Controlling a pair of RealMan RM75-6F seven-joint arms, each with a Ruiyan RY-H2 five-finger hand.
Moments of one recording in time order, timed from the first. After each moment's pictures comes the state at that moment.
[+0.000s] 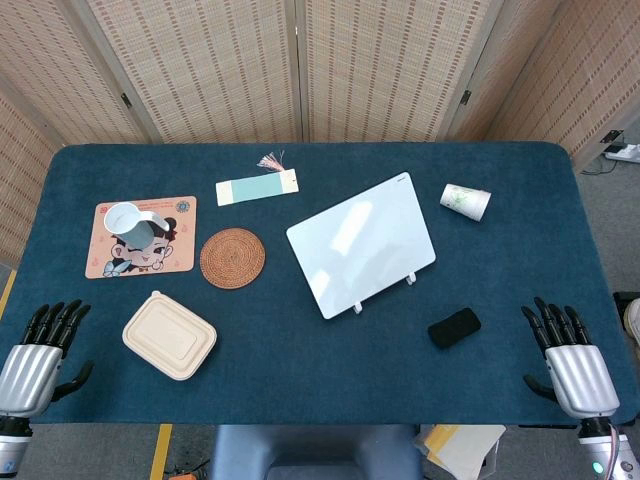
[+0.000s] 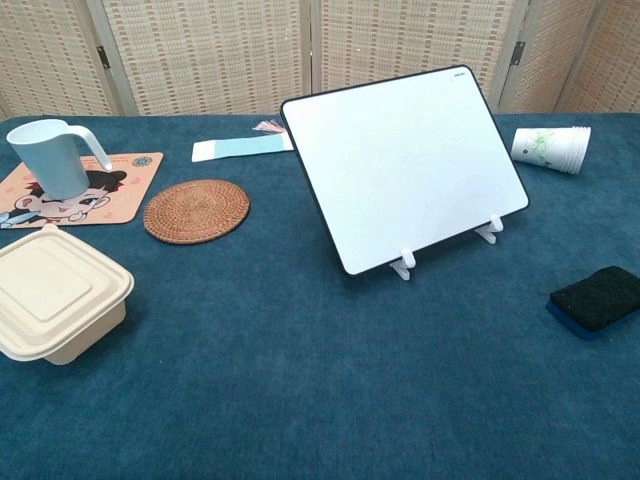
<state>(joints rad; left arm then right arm) -0.11 -1.14 0.00 -1.56 1.60 1.51 0.08 0.04 -1.11 -0.02 -1.70 -1.56 1.46 -0.25</state>
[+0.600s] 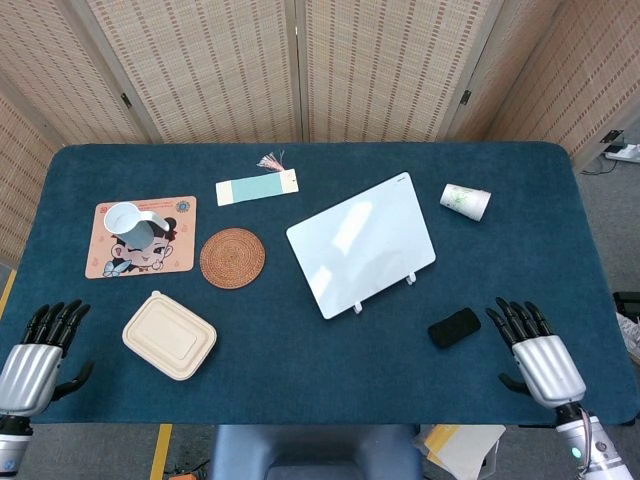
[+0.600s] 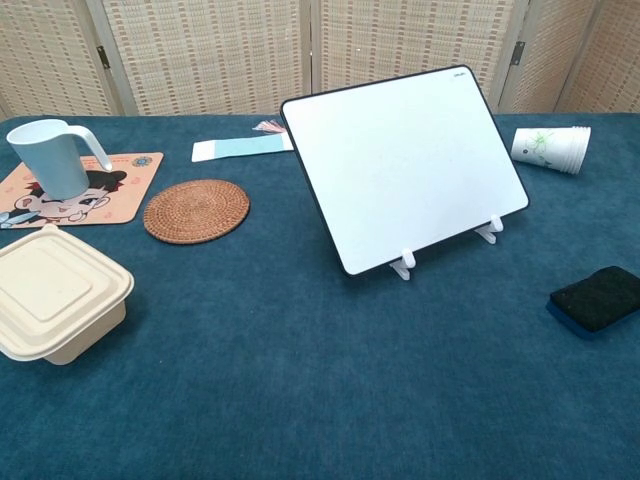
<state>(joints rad) -0.11 -1.14 0.00 -1.56 1.59 1.49 0.07 0.14 -1.11 -0.03 -1.68 -1.61 1.31 -0.23</state>
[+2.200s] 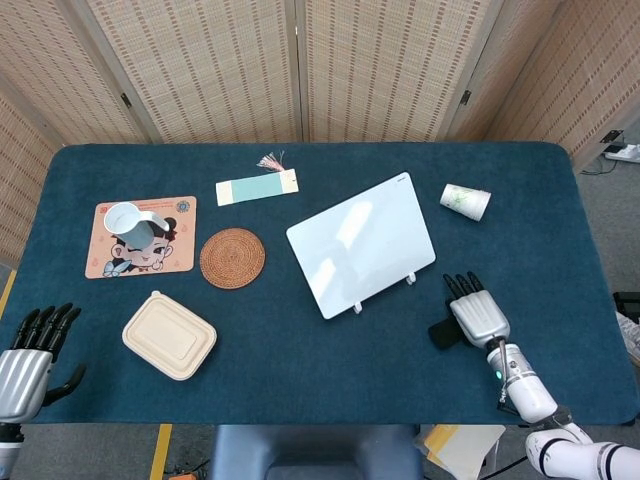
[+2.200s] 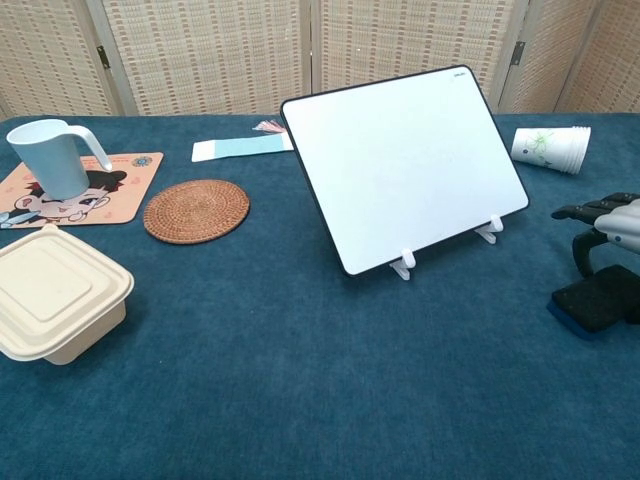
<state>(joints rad) -0.09 -1.13 0.01 -1.55 1.60 1.52 0.04 0.48 -1.36 0.06 -1.47 -1.19 0.93 -0.59</state>
